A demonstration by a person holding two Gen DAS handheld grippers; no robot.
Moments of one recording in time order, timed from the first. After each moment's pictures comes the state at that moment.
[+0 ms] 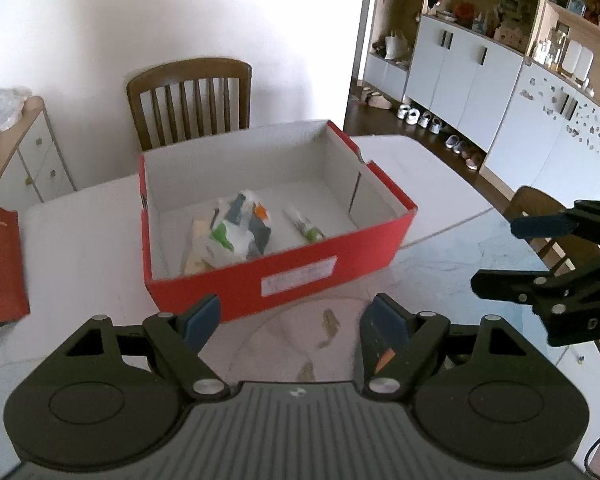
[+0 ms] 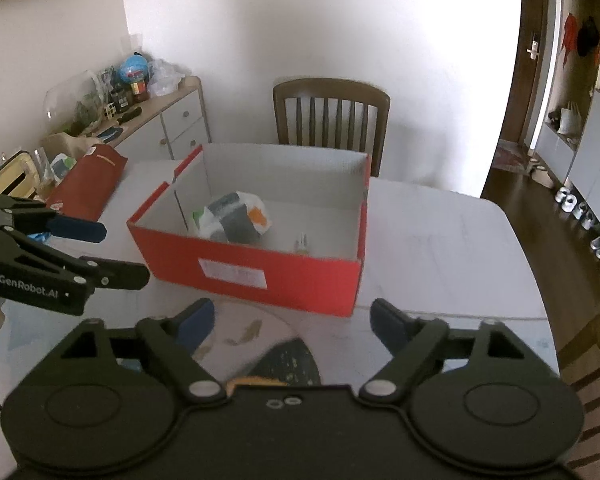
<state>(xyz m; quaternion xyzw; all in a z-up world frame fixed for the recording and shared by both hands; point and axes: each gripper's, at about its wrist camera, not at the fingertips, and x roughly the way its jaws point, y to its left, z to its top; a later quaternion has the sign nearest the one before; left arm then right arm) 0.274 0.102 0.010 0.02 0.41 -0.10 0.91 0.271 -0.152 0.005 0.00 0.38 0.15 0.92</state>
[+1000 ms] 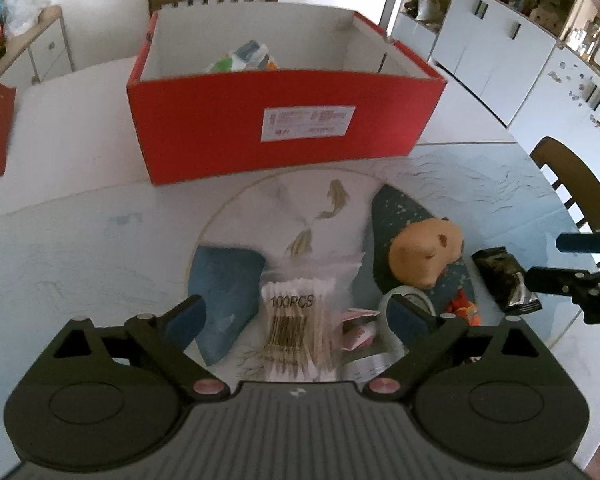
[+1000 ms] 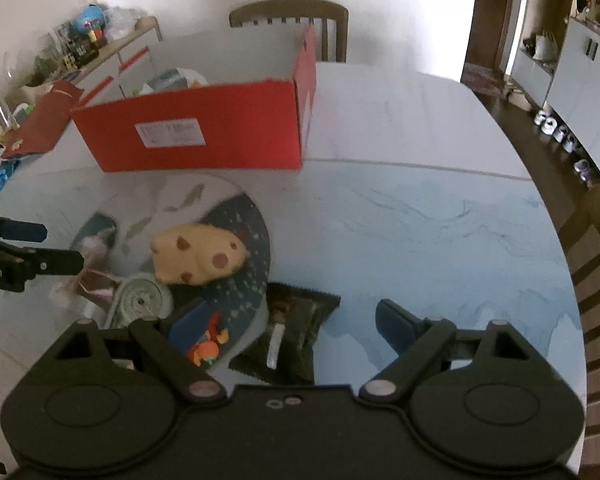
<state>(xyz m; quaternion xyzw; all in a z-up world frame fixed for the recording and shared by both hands) 0.232 0.105 -0.095 -0.04 0.48 -0.07 0.87 0.222 -0.198 -0.090 0.02 0.47 0.10 0.88</state>
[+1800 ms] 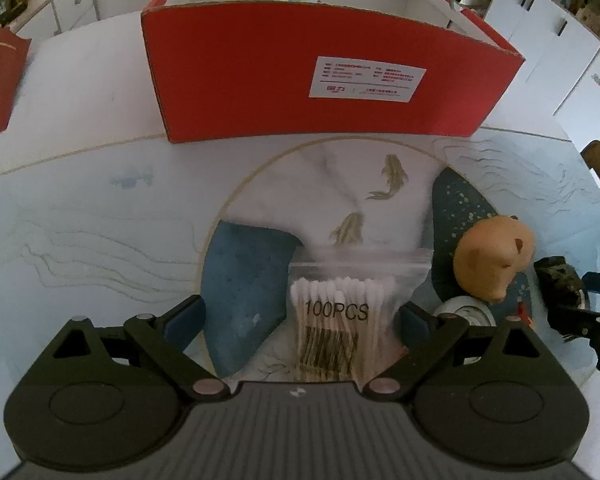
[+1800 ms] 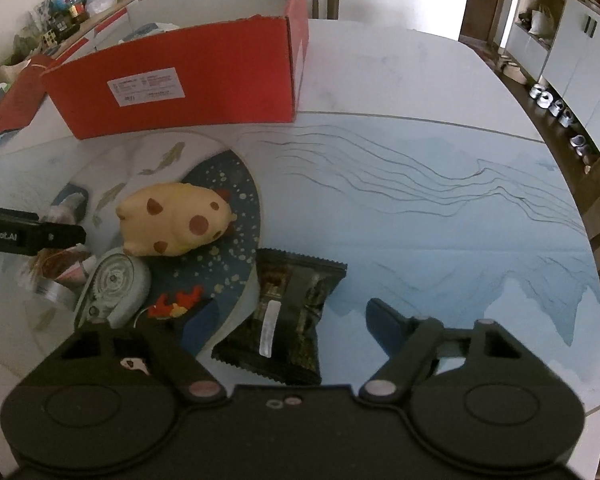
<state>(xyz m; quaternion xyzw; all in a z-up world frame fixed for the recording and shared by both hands) 0.260 0.111 -0.135 -0.05 0.52 -0.01 0.85 0.236 -0.189 -0.125 0.02 0.50 0.09 0.86</state>
